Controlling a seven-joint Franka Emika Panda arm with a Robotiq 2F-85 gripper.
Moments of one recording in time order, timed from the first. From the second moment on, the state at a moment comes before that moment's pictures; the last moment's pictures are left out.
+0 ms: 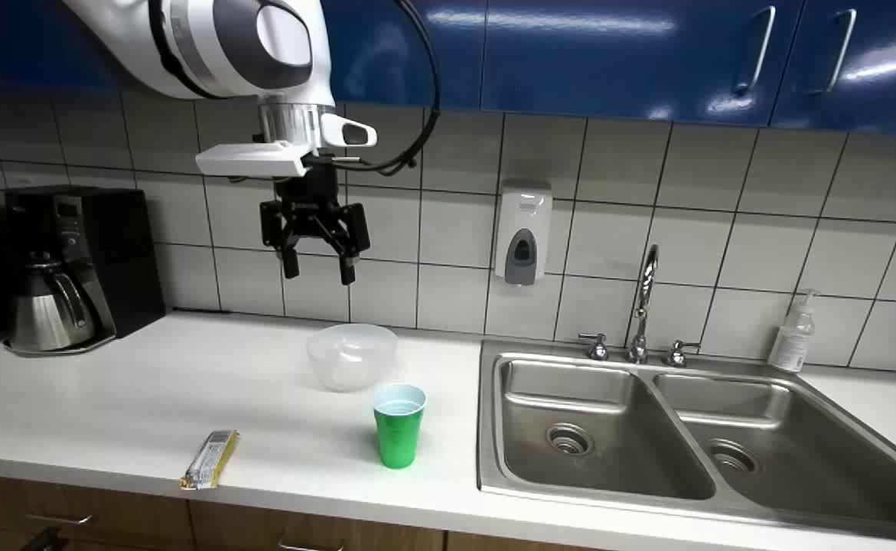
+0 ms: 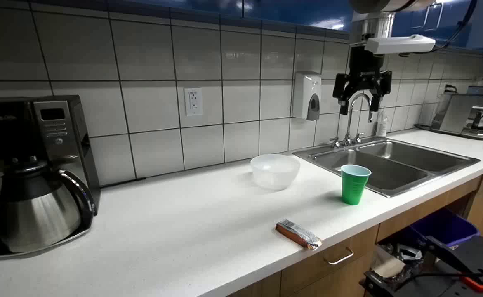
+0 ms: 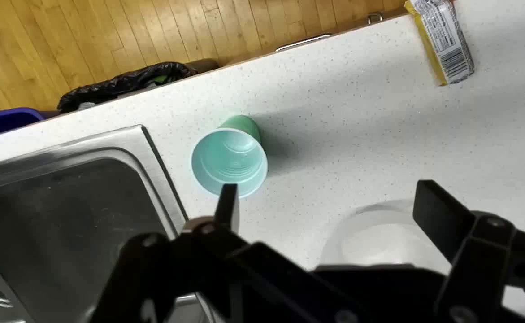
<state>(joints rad) -0.15 -0.27 -0.13 -2.46 -0.14 2.25 0.01</state>
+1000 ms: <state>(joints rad) -0.10 -0.21 -0.10 -2.48 -0.14 2.31 0.01</state>
